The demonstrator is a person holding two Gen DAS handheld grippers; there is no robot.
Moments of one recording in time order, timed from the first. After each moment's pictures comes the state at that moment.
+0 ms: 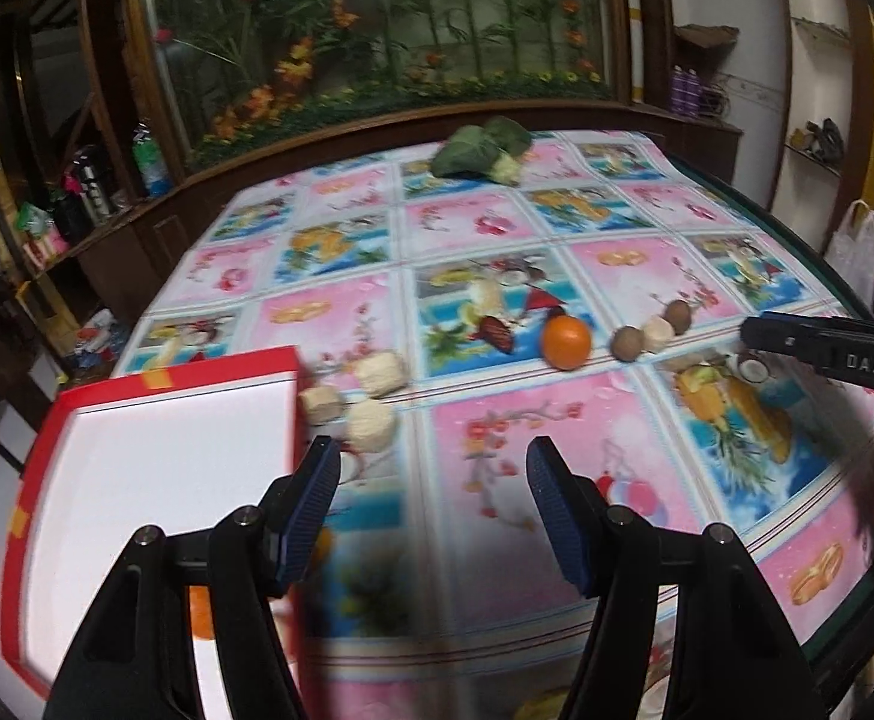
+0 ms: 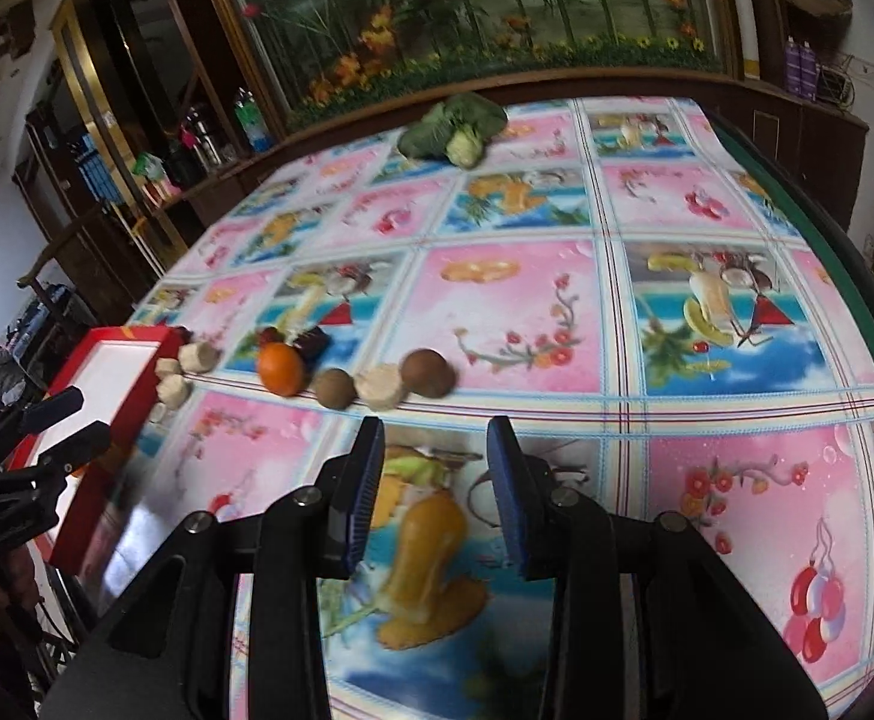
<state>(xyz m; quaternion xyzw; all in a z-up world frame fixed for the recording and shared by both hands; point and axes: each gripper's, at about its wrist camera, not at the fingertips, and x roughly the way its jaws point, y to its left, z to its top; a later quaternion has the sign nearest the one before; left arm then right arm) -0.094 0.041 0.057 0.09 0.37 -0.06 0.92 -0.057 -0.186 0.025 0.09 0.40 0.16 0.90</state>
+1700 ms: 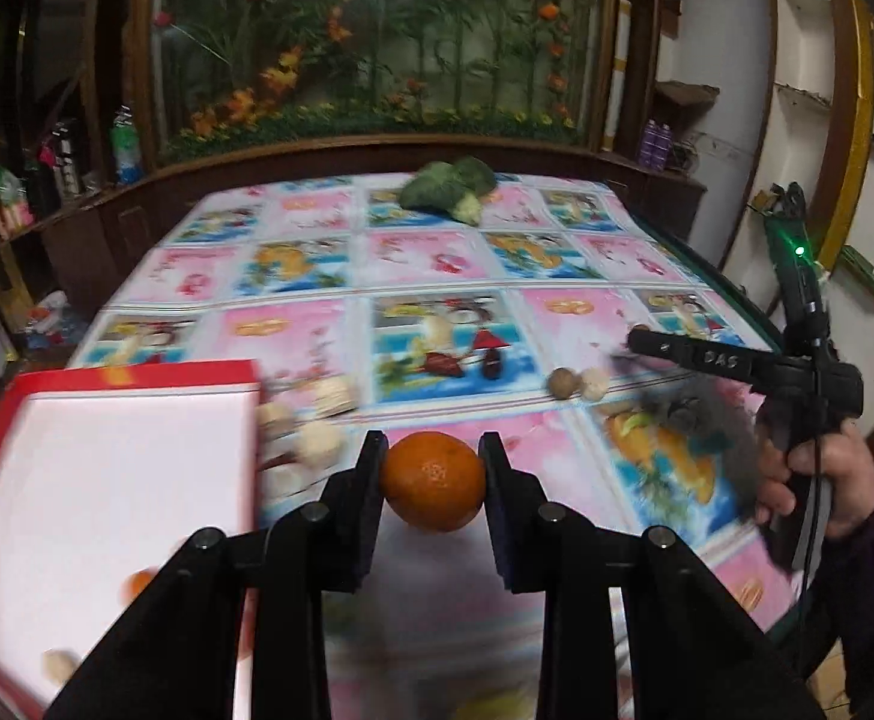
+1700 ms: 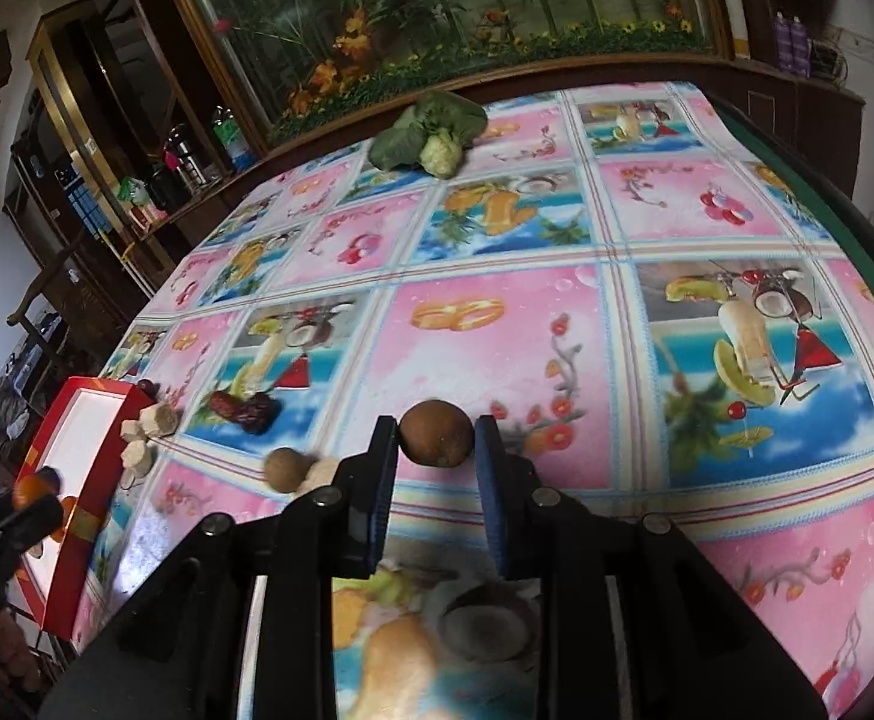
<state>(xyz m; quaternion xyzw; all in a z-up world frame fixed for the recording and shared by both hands) -0.123 0.067 0.080 0.02 0.34 -0.09 0.94 -0.020 -0.170 0.027 0.11 0.38 0.16 0.90</state>
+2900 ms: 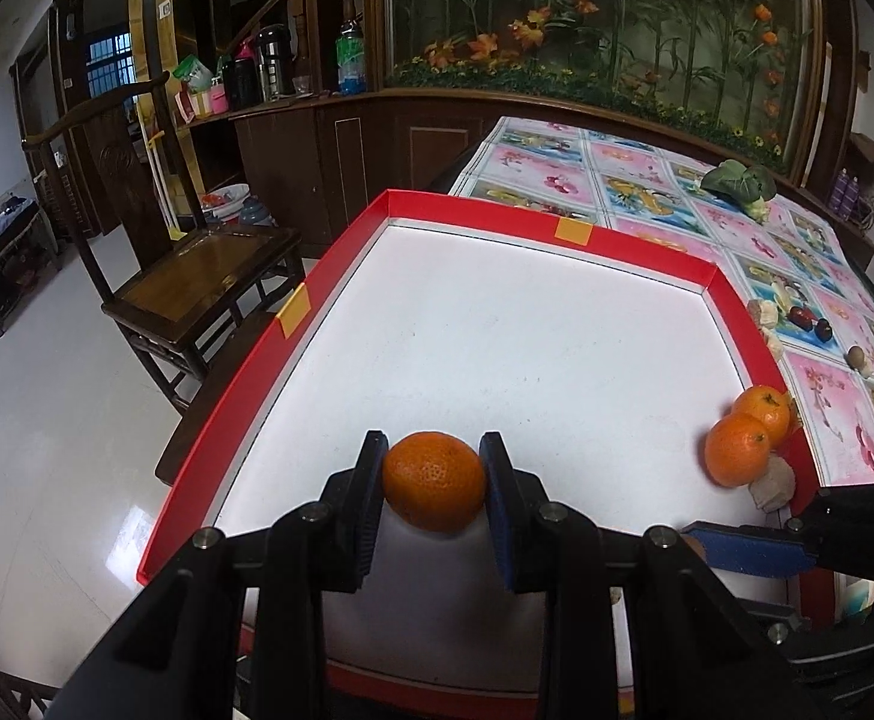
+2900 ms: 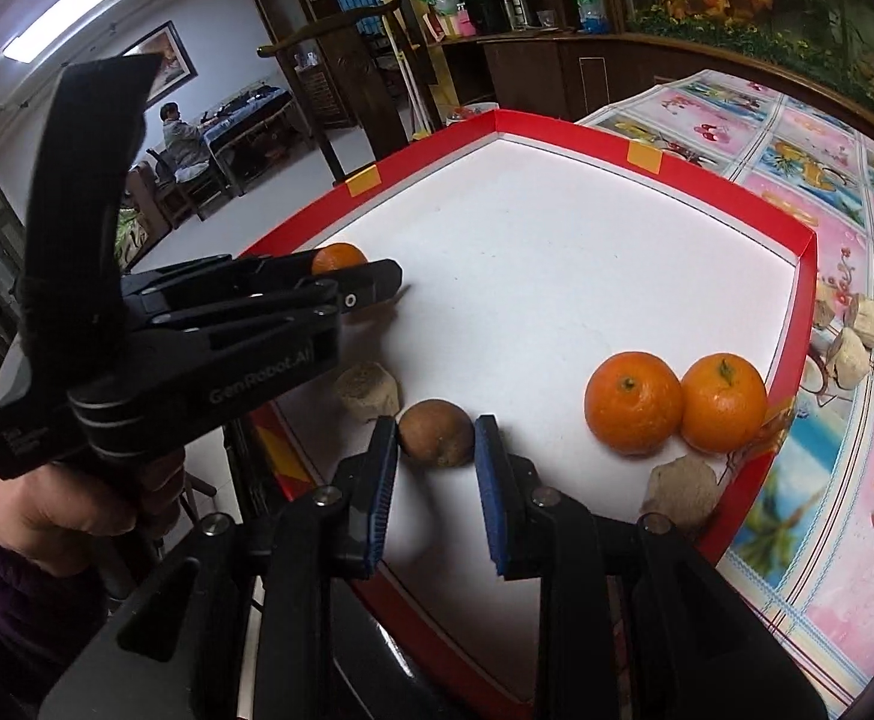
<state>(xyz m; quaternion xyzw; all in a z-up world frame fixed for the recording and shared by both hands) -0.153 0.281 0.028 -0.04 0.38 0.11 0.92 -0.143 0.179 0.012 -0.07 0.43 0.44 0.78</state>
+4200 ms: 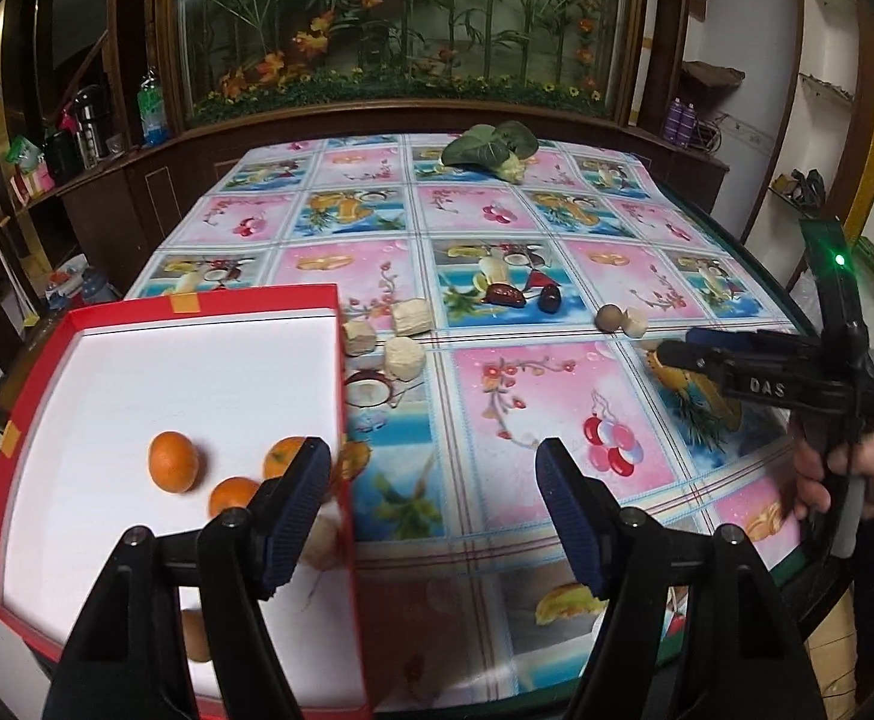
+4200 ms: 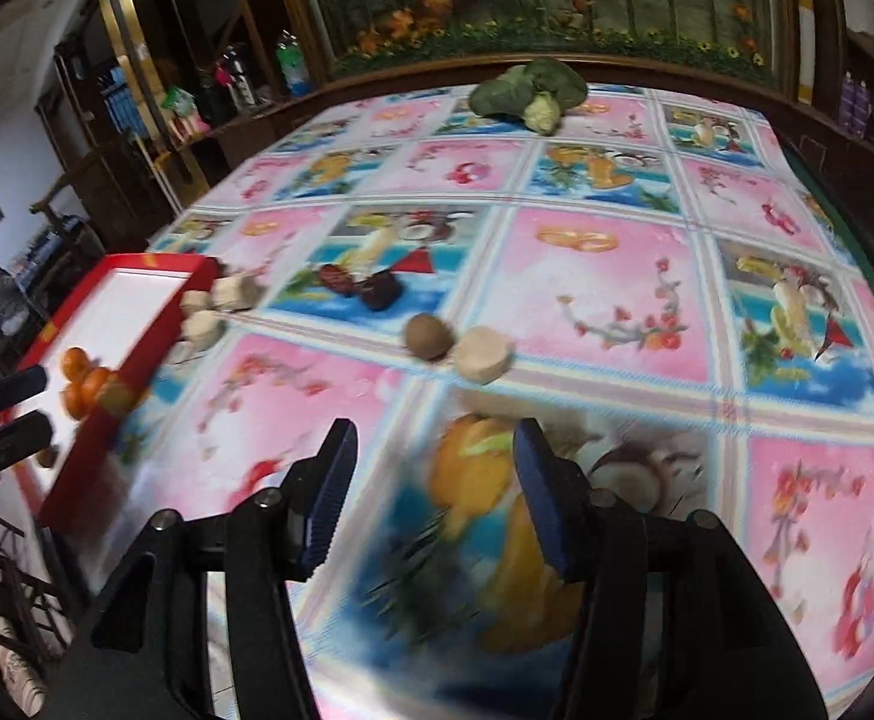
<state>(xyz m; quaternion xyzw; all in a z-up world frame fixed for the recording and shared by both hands) -0.132 0.093 0.069 0.01 0.39 -0.08 0.92 -0.053 -0.132 0.019 0.02 0.42 0.18 0.89</state>
